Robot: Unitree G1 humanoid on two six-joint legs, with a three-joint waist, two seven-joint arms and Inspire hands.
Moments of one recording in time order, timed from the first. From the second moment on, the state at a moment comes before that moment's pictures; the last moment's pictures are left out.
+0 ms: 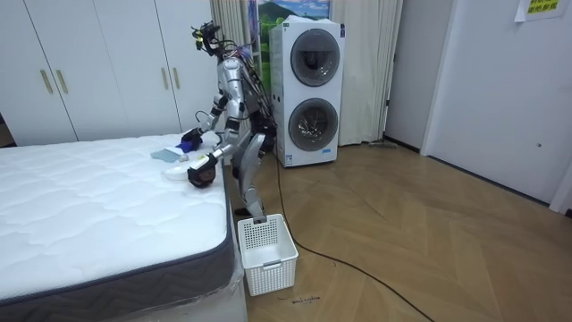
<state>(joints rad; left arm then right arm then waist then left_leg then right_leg) -0.43 0.42 -0.45 1.13 0.66 0.01 0.81 -0.57 -0.46 0.39 1.16 -0.22 -0.12 -0.58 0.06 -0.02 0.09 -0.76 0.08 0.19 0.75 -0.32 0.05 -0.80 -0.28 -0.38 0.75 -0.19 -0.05</state>
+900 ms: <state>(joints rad) -0.47 0.54 -0.47 1.11 0.76 0.08 0.80 -0.69 -0.63 0.45 1.15 -0.97 0.08 -0.51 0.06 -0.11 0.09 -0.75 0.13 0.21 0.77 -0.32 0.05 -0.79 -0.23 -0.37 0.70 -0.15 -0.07</state>
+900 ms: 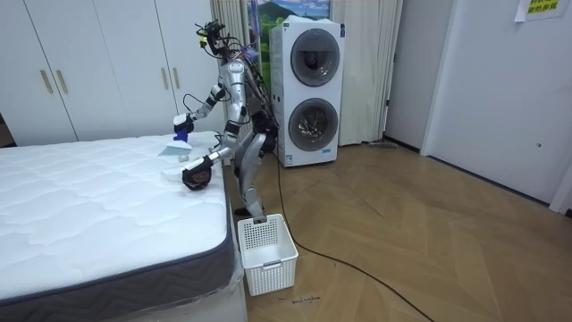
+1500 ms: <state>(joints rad) -0.45 0.55 -0.46 1.05 0.80 0.12 0.78 -0.69 -0.63 0.48 1.11 -1.11 0.14 -0.51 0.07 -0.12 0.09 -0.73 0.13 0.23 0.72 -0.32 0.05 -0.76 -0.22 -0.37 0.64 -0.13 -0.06</state>
